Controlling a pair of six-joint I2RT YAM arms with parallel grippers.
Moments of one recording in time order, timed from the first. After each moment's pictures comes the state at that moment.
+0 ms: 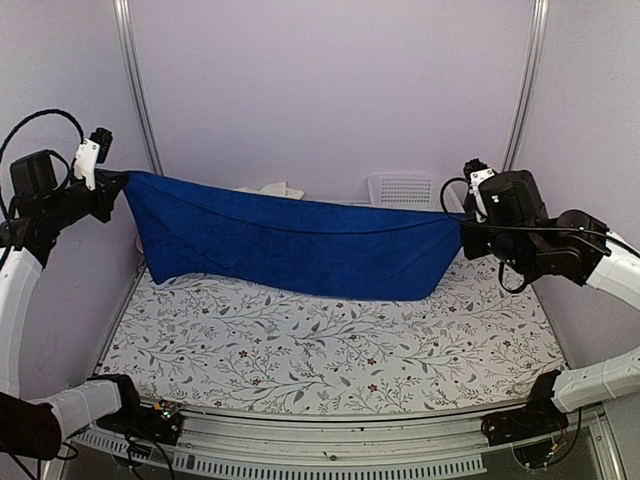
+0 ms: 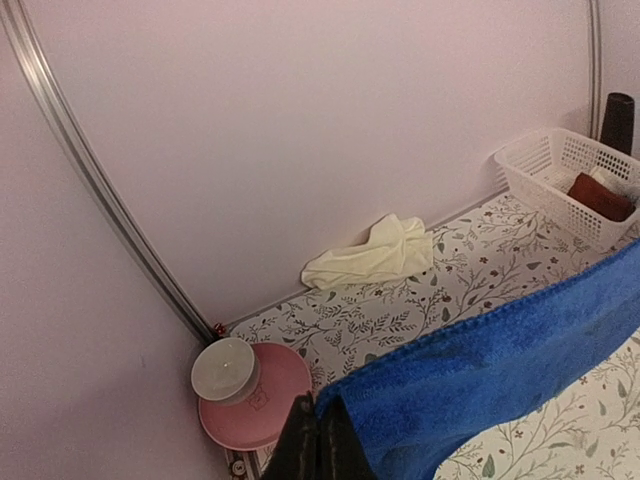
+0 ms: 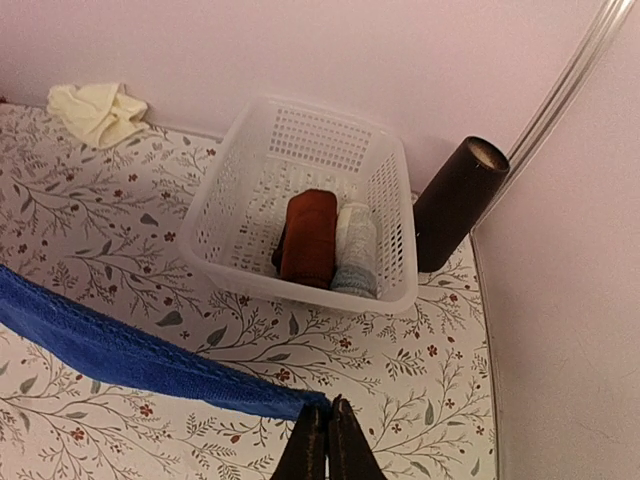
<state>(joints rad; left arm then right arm) 0.20 0.92 1.12 -0.42 0.47 0.39 0.87 1.14 1.15 -0.68 0.77 0.21</state>
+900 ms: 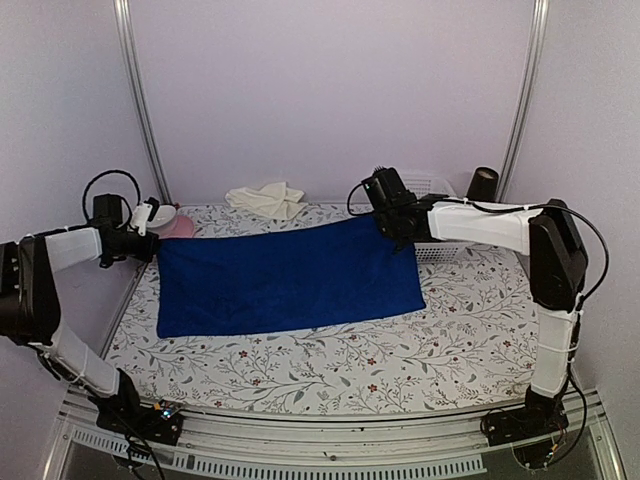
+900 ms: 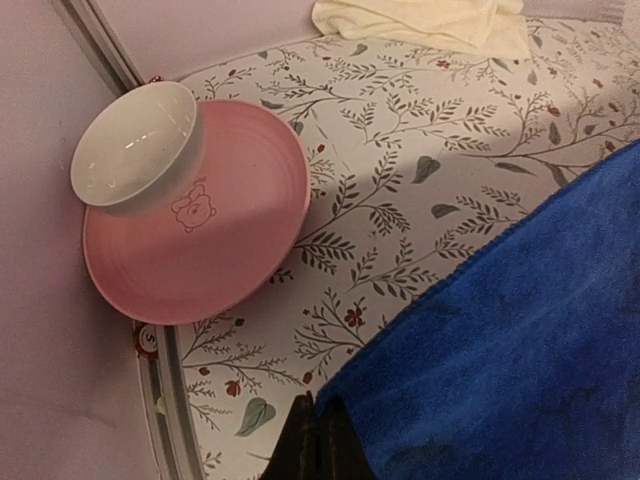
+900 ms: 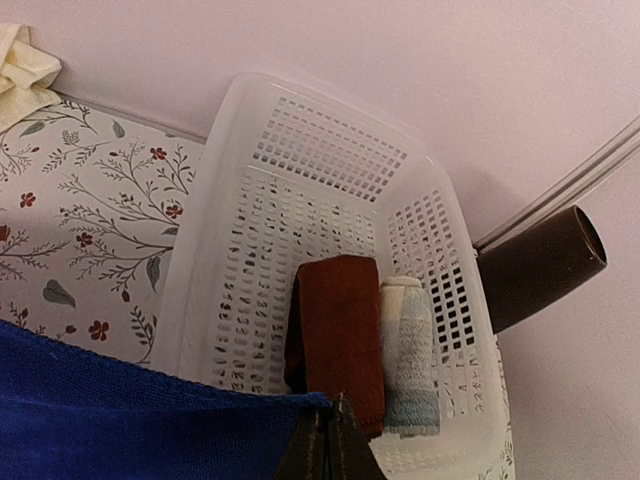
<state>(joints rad) 0.21 1.45 0.92 -0.22 0.27 0.37 0.71 1.96 1.56 -0.32 0.85 0.02</state>
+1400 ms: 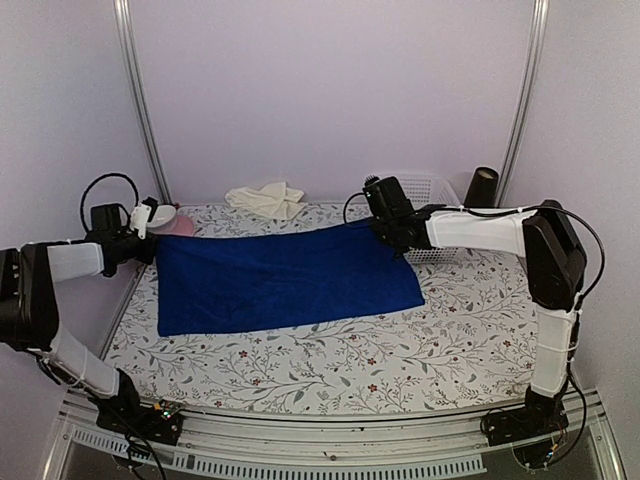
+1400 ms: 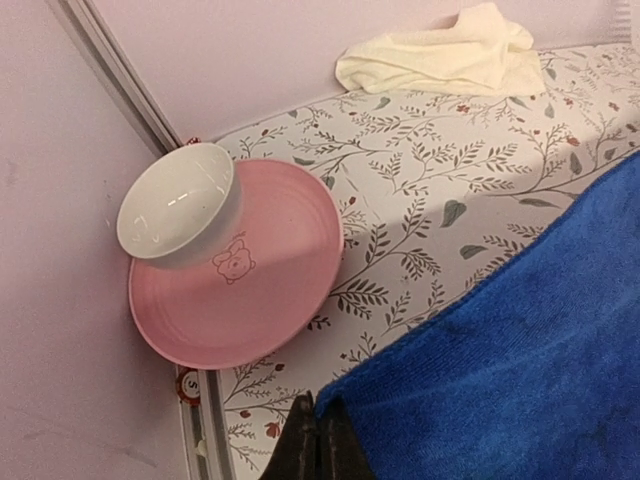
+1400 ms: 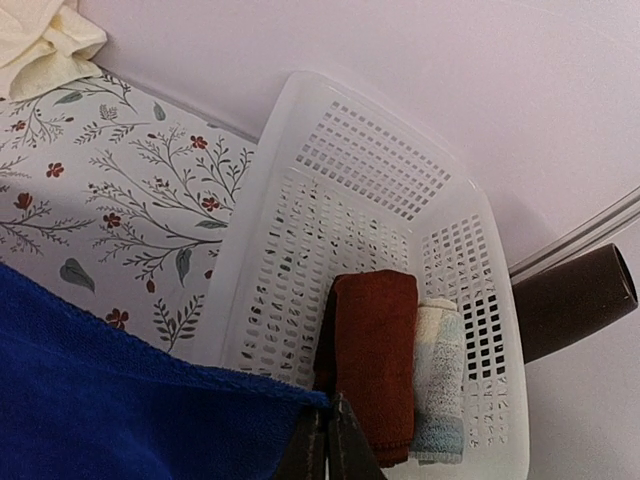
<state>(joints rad) 0.21 1.48 0.80 0.12 0.23 0.41 0.71 2.03 1.54 -0.16 0.78 -0.12</state>
